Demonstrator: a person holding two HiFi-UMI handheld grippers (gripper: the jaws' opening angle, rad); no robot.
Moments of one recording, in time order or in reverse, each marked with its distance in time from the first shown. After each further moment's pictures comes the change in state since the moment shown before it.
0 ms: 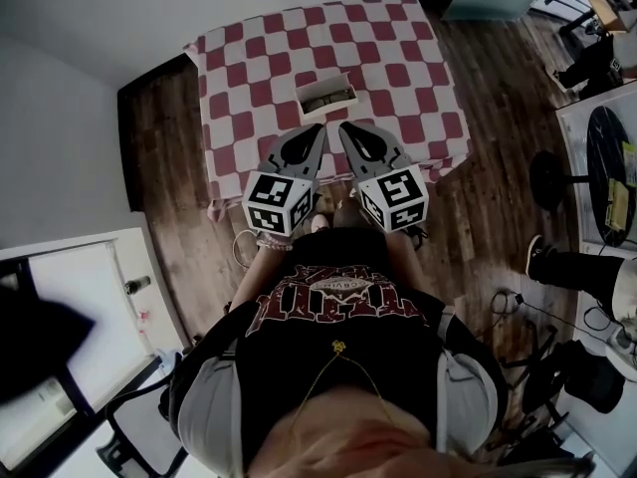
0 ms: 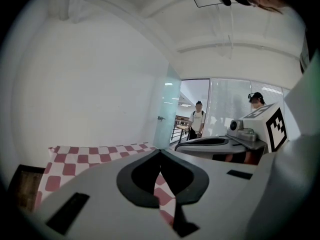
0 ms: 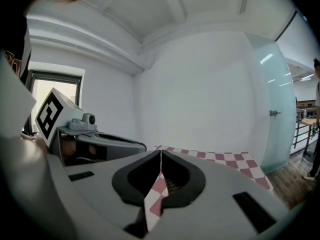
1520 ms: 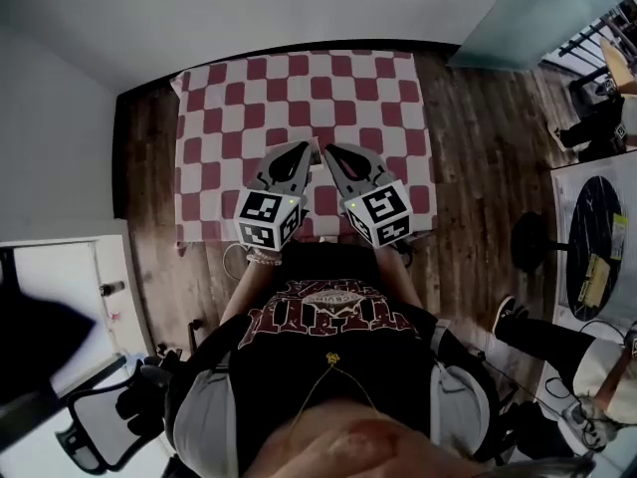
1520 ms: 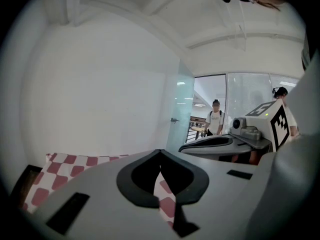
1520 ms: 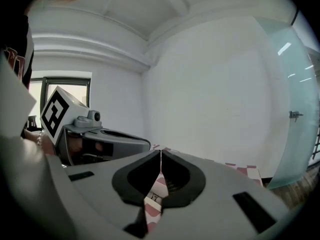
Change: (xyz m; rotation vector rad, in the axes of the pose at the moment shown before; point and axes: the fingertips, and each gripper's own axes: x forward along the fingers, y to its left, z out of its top) left arm 0.143 0.022 0.047 -0.019 -0.005 0.166; right arm 0.050 -0.138 0.023 -0.052 0.040 0.187
